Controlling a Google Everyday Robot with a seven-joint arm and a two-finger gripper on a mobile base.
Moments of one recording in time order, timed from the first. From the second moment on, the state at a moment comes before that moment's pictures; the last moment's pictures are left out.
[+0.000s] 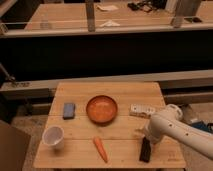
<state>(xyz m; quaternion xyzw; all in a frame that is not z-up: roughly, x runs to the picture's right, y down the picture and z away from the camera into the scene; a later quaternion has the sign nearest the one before) 0.214 0.275 0.756 -0.28 -0.14 -0.27 0.91</state>
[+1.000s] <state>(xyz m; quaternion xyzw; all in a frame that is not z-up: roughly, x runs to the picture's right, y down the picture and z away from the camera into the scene) 0.212 0.288 0.769 -0.28 -0.15 -0.26 0.91</state>
